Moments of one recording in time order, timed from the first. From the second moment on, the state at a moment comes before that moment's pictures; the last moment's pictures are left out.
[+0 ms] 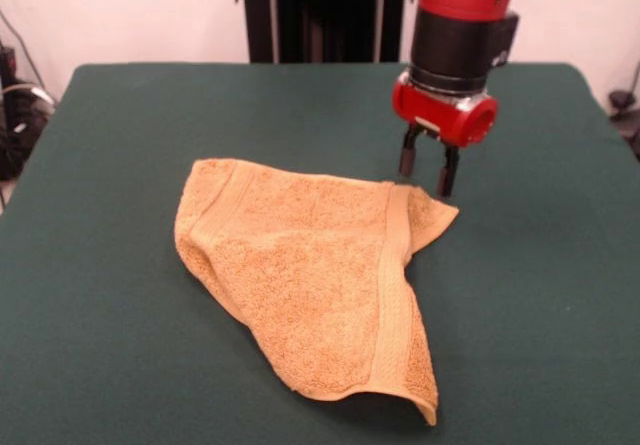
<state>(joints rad) 0.05 -0.47 -0.12 1.75 0.11 0.12 2.52</state>
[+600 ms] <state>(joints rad) 0.13 -0.58 -0.25 1.73 0.11 0.21 2.52</state>
